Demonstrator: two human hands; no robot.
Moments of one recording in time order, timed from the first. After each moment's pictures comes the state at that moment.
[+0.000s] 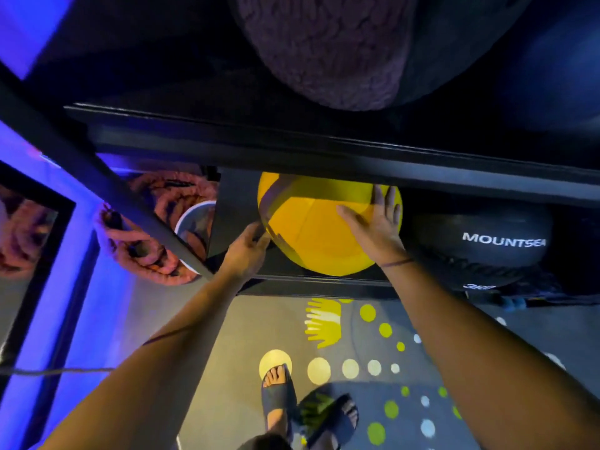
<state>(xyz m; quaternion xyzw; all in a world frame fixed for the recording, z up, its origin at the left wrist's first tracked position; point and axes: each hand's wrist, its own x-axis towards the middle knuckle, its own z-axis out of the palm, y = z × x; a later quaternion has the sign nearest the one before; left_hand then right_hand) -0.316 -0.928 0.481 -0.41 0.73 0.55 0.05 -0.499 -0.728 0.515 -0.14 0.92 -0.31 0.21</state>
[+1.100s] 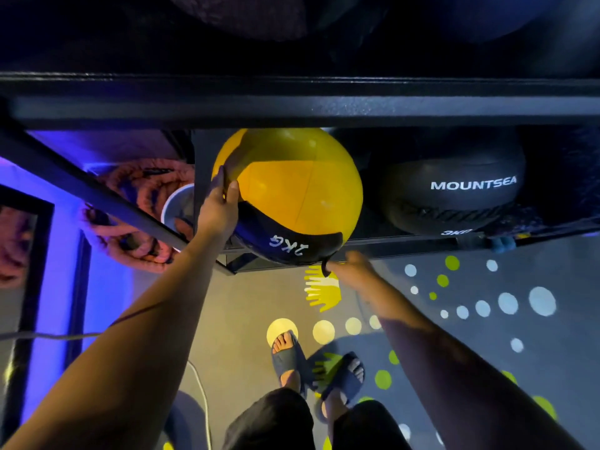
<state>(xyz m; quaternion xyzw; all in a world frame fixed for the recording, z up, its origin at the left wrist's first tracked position) -0.336 -0.933 0.491 -0.46 0.76 0.46 0.01 -0.393 -0.665 0.479 0.06 0.86 -0.28 0.42</state>
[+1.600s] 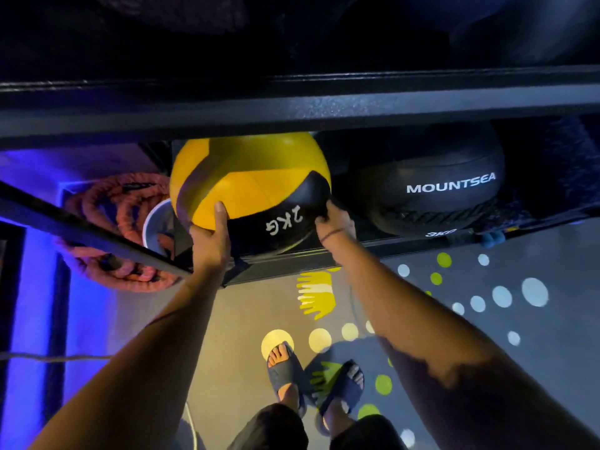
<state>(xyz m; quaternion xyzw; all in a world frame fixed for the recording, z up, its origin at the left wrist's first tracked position) -0.332 -0.898 0.456 -0.55 0.61 0.56 -0.09 -0.466 -0.710 0.461 0.01 0.92 -0.29 0.27</state>
